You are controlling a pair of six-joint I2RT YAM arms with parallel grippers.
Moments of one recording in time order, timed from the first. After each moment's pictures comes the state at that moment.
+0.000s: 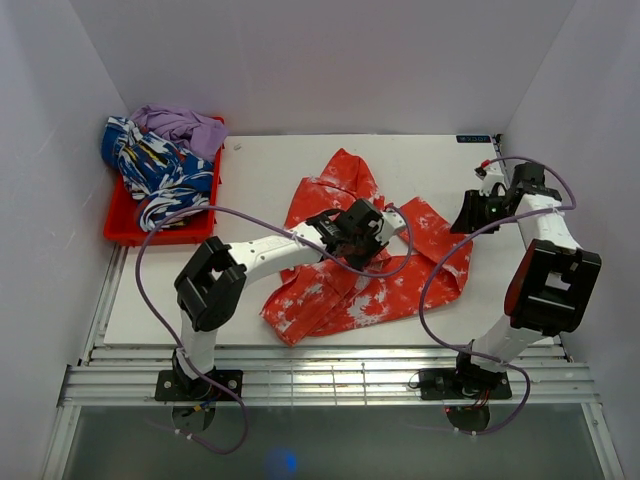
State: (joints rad) left arm -0.94 1.93 1.51 -0.46 0.07 0.05; right arm -0.27 1.67 1.23 -0.72 -0.60 -0.29
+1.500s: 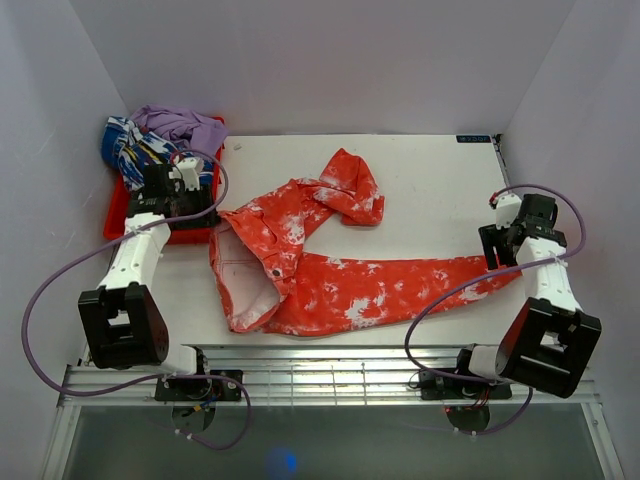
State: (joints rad) left arm 0.10 1.44 1.14 -0.54 0.31 0.04; right arm -0.31 1.28 0.91 -0.59 0.01 -0.54
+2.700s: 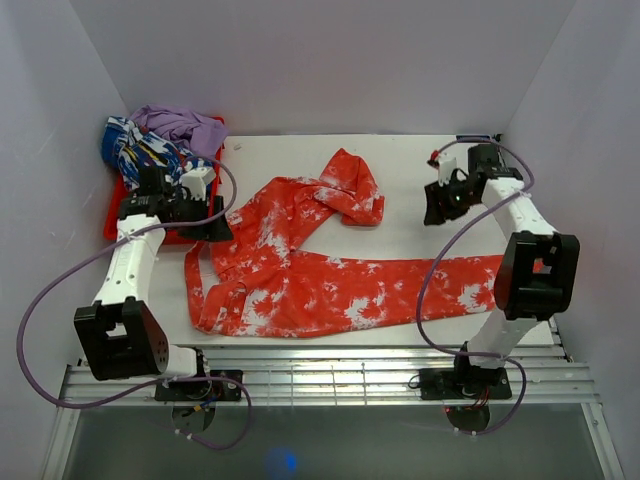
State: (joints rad) left arm 0.15 1.38 1.18 -0.86 0.54 0.22; right arm -0.04 1.67 1.24 -0.81 -0.47 -0.53
